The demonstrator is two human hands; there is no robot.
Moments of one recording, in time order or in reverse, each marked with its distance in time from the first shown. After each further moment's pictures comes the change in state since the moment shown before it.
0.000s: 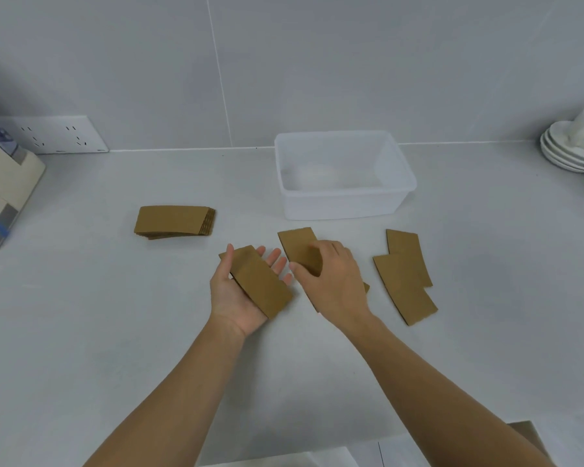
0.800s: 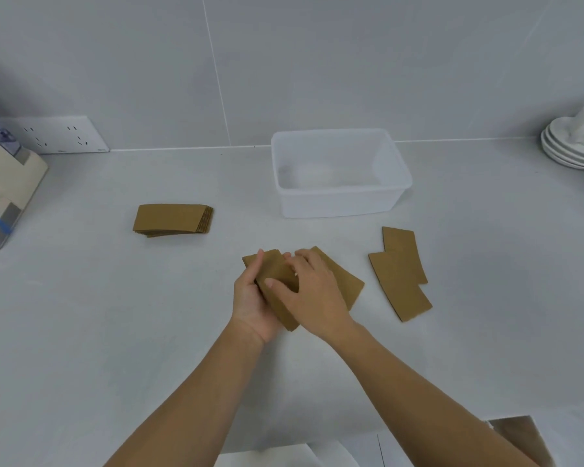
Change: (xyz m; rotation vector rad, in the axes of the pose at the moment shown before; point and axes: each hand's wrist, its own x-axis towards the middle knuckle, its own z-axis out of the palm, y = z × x) left_hand -0.006 -0.034 0.011 0.104 -0.069 -0.136; right_hand -0.015 -0.002 0.012 0.042 -0.202 -0.066
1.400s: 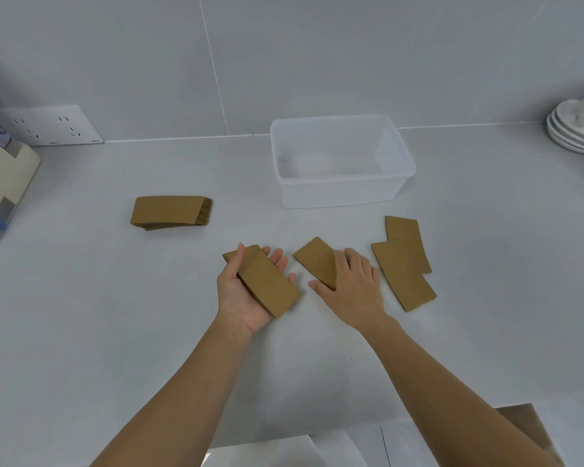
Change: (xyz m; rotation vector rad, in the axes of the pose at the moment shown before) left_hand 0.003 0.015 -0.018 -0.074 0.122 0.120; right_hand 0.004 0.074 0.003 -0.426 0.057 0.142
